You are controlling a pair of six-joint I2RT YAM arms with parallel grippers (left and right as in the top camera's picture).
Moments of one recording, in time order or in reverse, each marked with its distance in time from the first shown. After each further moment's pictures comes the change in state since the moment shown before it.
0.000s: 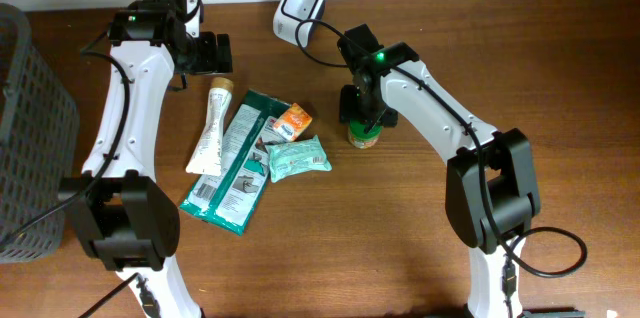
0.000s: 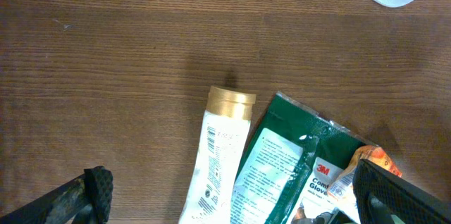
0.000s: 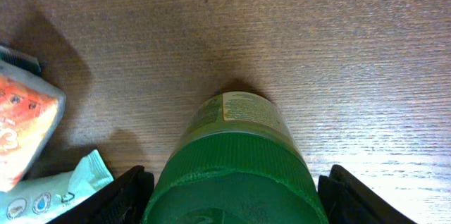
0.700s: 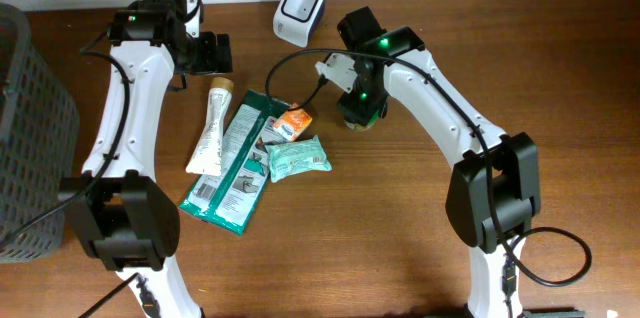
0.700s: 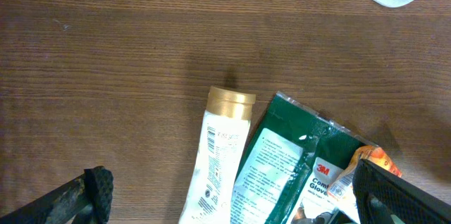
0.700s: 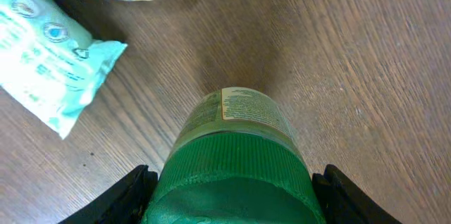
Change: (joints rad) left arm 0.000 0.000 0.000 0.000 0.000 0.000; right arm -0.005 0.002 0.129 -0.078 -0.065 -1.067
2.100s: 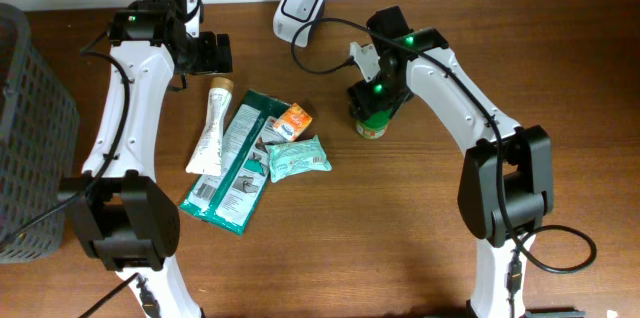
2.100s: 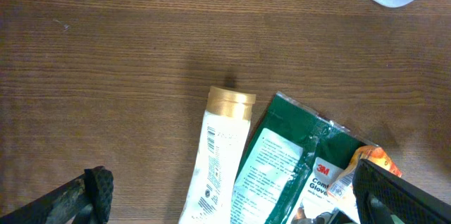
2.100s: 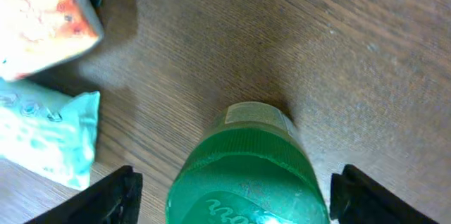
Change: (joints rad) left arm 0.000 0.000 0.000 0.000 0.000 0.000; right arm -0.102 0.000 -0.087 0.090 -0.127 0.420
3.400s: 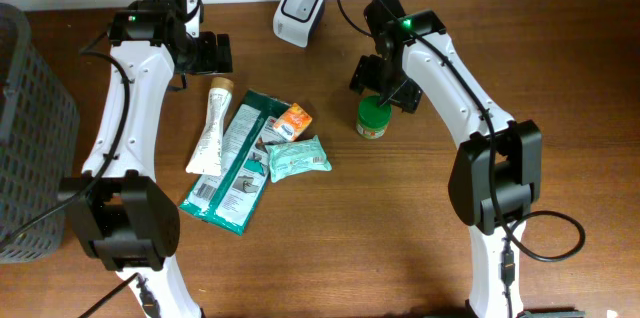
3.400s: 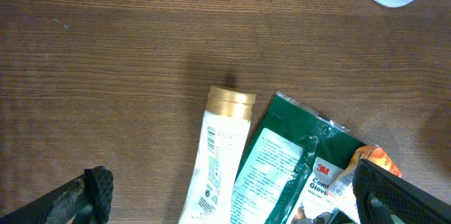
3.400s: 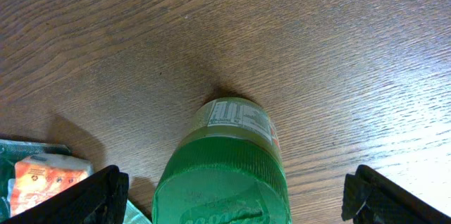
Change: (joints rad) left arm 0.000 0.000 0.000 0.000 0.000 0.000; right arm -0.006 0.092 0.205 -0.184 0.163 0.864
